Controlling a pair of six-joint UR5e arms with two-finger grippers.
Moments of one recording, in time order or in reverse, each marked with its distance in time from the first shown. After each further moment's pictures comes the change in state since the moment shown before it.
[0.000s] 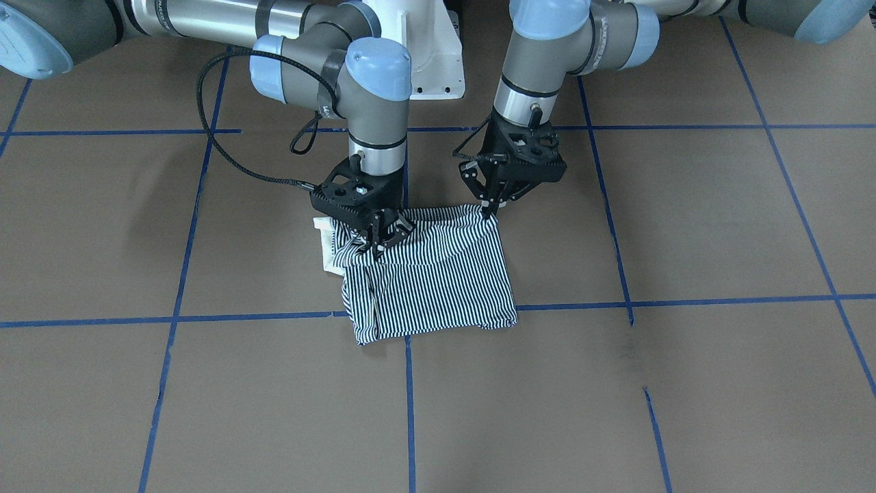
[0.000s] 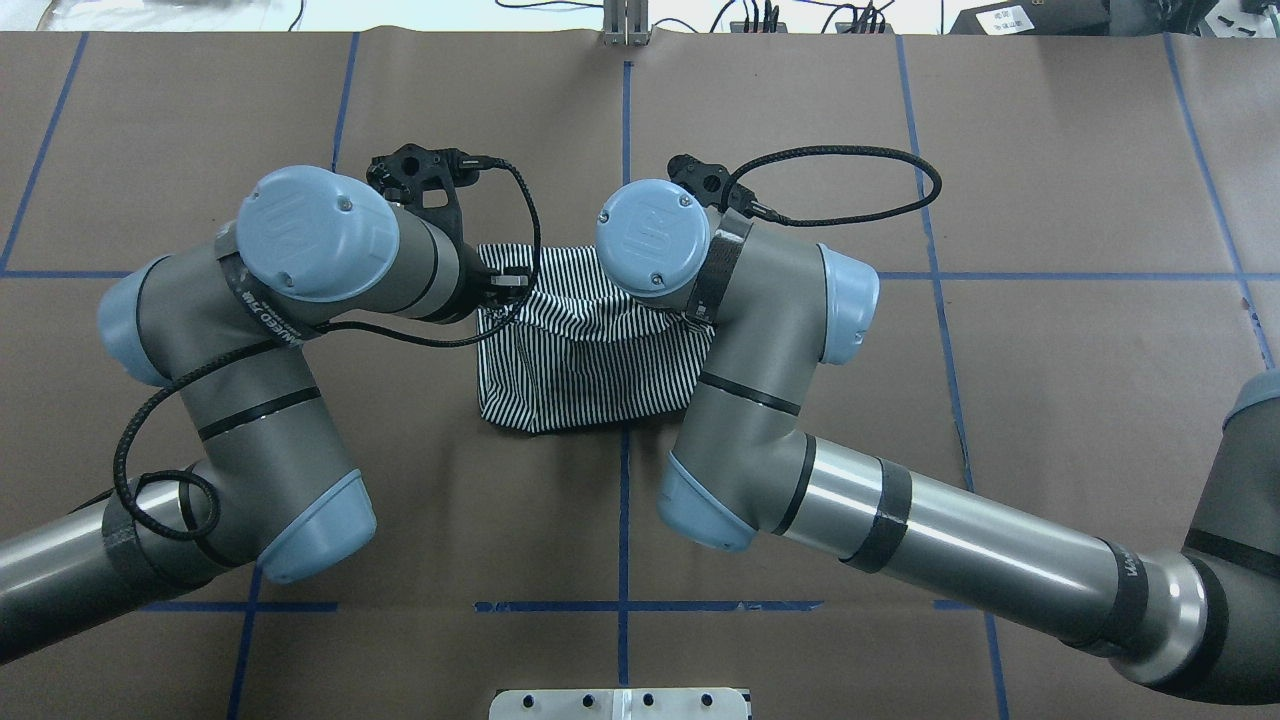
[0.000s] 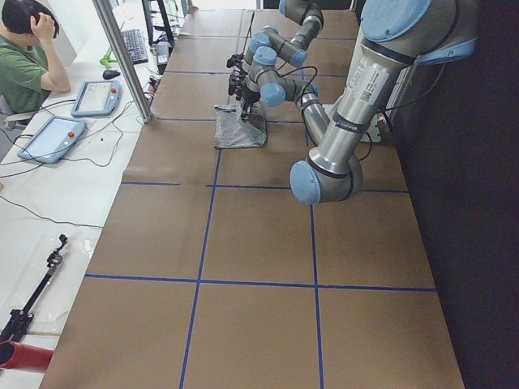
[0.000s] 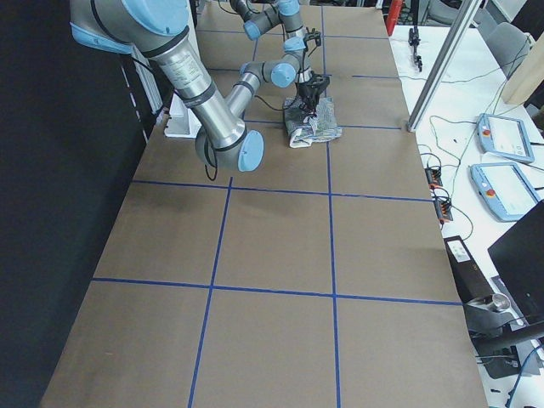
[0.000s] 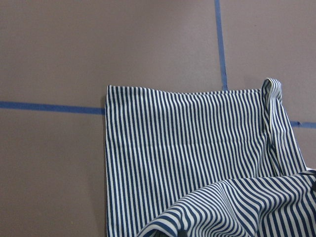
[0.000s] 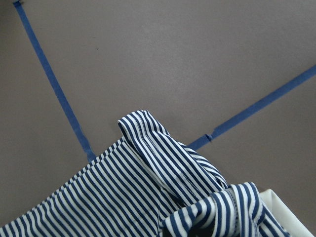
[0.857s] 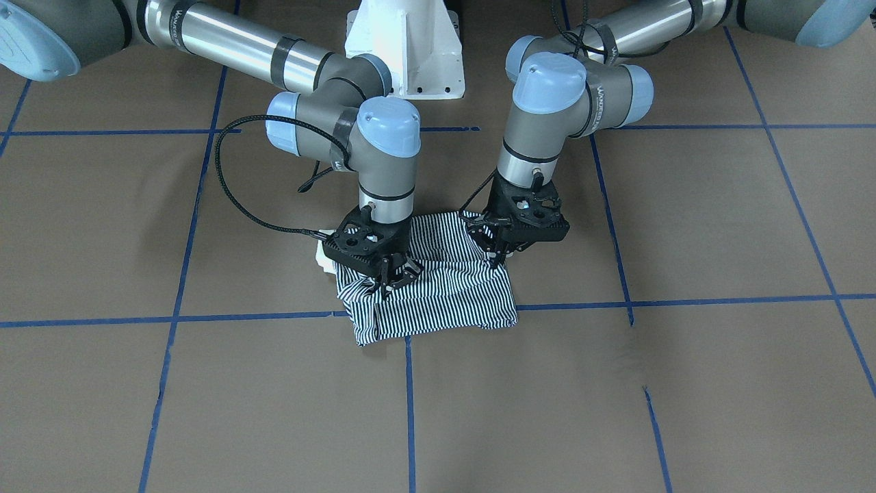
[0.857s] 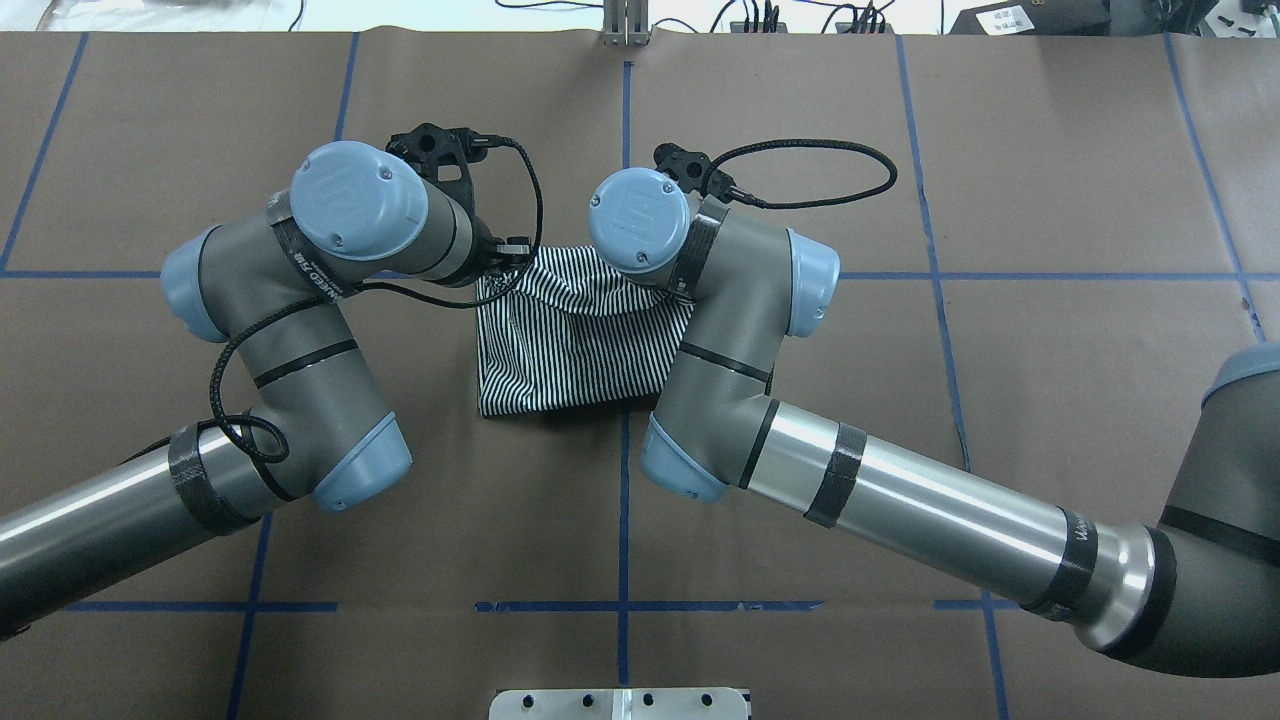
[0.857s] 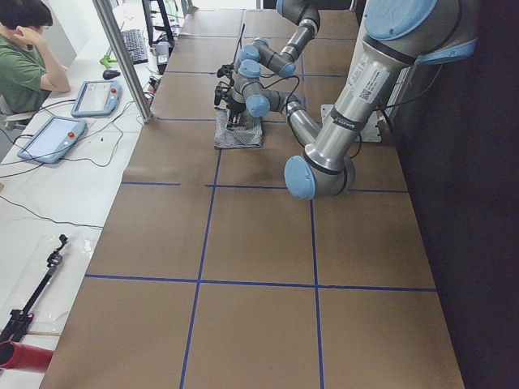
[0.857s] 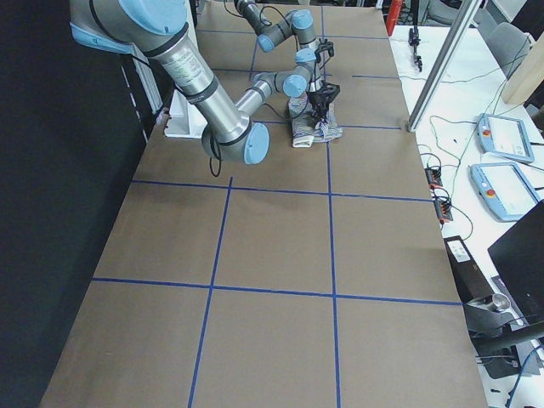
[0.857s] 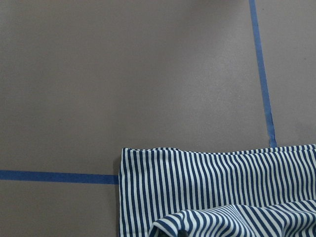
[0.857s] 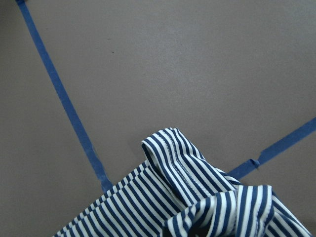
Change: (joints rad) left arm -0.035 -0.051 0.184 -0.102 0.000 0.027; right arm 0.018 0.059 -0.200 0.157 -0.004 -0.018
